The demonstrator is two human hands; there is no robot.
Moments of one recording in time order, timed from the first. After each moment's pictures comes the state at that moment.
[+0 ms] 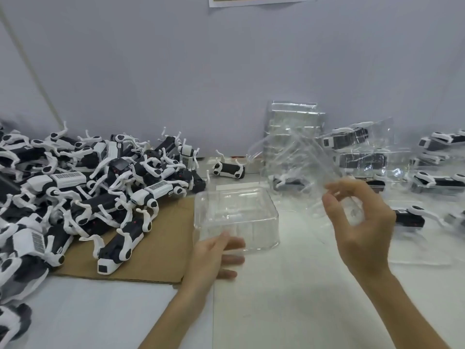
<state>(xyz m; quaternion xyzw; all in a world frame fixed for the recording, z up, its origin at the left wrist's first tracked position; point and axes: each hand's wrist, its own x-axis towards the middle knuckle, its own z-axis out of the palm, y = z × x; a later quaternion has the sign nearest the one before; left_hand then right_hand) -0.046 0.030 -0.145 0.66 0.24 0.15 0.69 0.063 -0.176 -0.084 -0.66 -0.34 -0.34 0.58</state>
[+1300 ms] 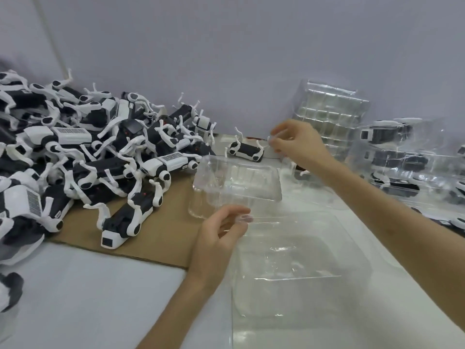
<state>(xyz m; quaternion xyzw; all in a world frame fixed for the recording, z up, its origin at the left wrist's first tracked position) -0.051 0.051 -0.158 0.67 0.12 0.30 0.67 0.159 -0.019 -0.040 -0.82 -0.36 -0.02 0.44</state>
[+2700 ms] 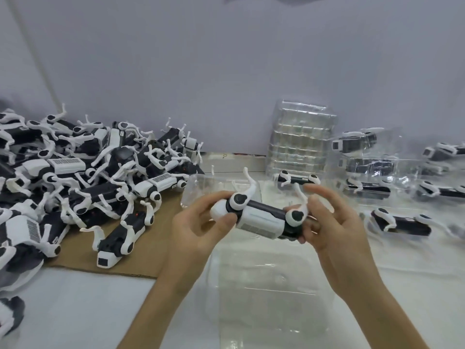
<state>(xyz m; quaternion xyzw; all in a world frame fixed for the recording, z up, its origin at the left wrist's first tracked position) -0.073 0.049 -0.103 0.69 -0.02 0.35 0.63 0.029 -0.139 -0.080 -0.54 -0.24 0.09 0.80</state>
